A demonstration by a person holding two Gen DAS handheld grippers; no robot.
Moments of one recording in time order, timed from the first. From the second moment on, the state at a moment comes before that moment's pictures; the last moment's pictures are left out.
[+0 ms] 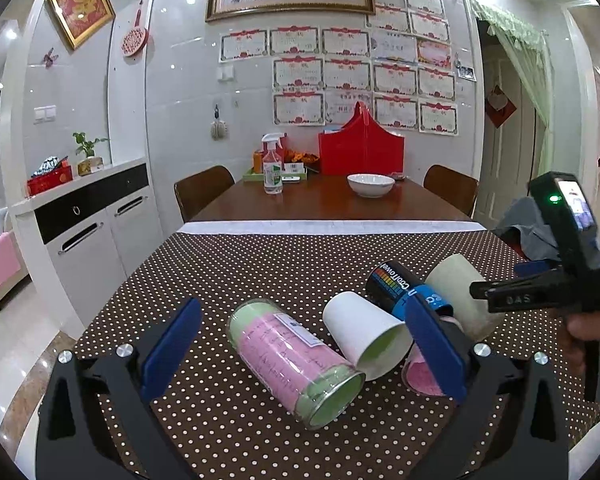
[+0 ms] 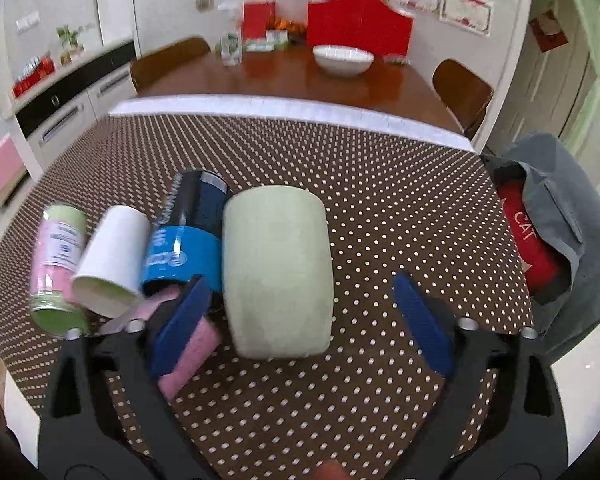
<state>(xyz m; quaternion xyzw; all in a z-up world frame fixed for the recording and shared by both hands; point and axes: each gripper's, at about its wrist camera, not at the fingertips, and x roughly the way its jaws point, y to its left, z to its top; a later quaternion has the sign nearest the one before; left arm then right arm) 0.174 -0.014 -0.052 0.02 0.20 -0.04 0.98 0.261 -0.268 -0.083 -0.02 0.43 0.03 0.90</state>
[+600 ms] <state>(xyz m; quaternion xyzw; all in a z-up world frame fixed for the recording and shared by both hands) 0.181 -0.010 -0.066 0.01 0.23 -0.04 0.97 0.309 -0.257 -0.110 -0.02 0.50 0.07 0.86</state>
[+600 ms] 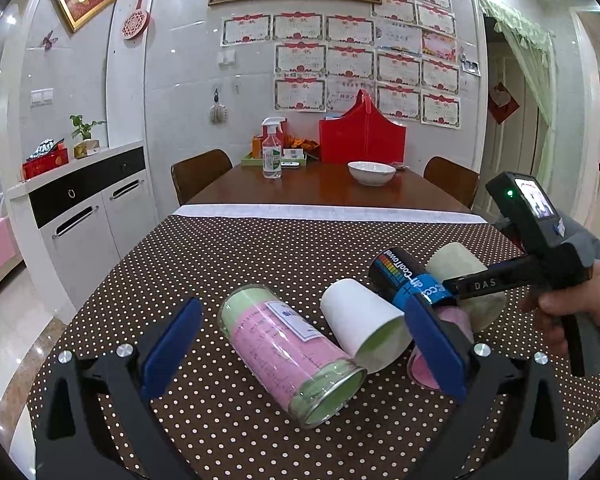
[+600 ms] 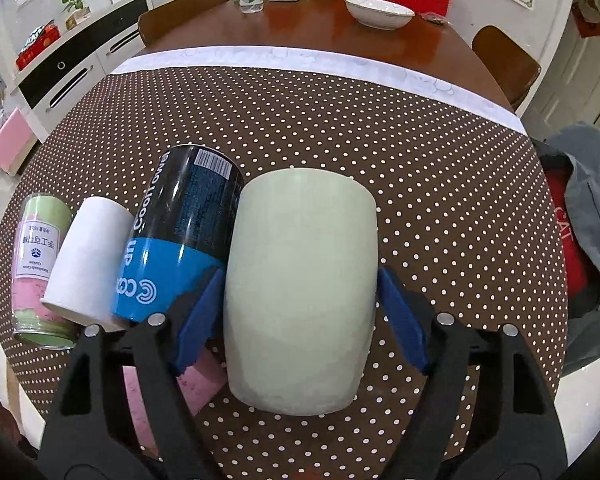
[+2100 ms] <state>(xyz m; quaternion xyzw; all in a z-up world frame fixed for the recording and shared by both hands) 0.100 0.022 -0.055 0.00 0.21 -0.02 0.98 0.134 -0.196 -0.101 0.04 0.43 0.19 0.88</state>
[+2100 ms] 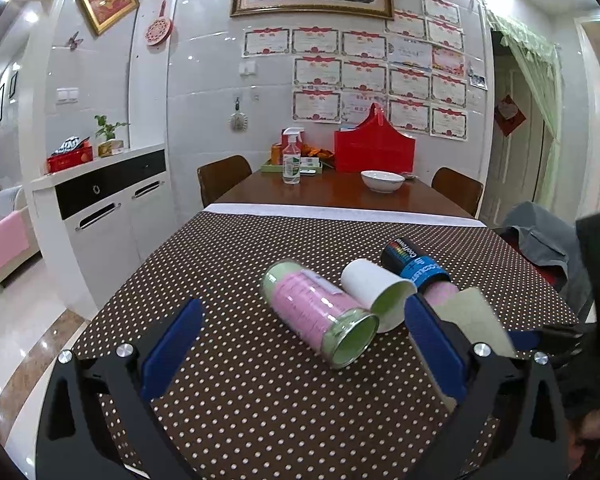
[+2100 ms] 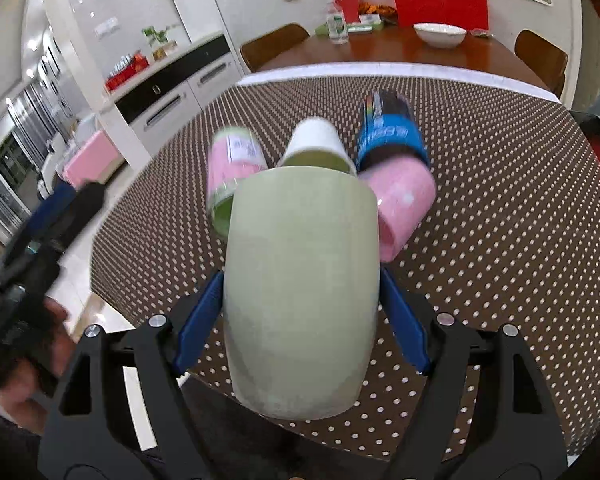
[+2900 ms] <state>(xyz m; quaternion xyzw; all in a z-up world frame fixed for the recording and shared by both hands) 0.083 0.014 -0.054 0.01 0.21 -0.03 0.98 0.125 -0.202 -0.106 0.05 0.42 0.16 0.89</state>
